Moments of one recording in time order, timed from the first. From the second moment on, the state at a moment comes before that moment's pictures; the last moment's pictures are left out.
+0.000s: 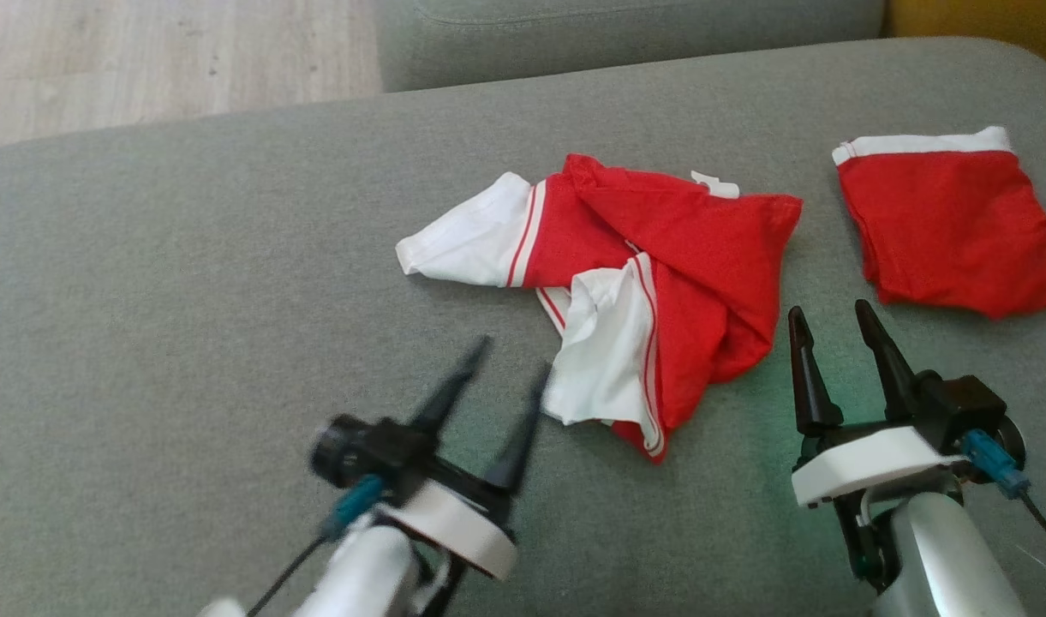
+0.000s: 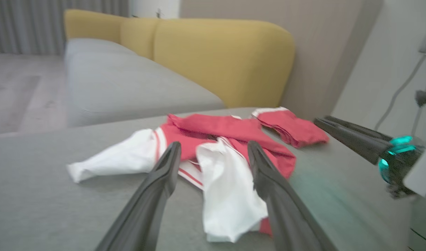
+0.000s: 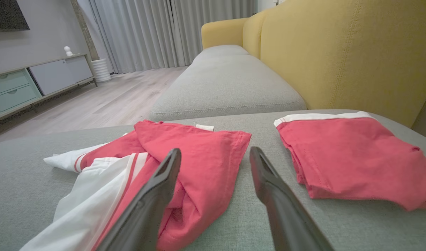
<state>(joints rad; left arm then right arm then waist) -0.24 0.05 -0.52 0.33 -0.28 -0.13 -0.23 -0.16 -0.05 0.04 0.37 0.12 0.13 -0.24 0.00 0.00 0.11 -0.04</state>
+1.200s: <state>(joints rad) -0.47 0.05 -0.74 0.69 -0.39 -0.07 -0.04 -0.22 -0.05 0.05 0.40 0.15 0.13 -0.25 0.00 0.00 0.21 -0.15</state>
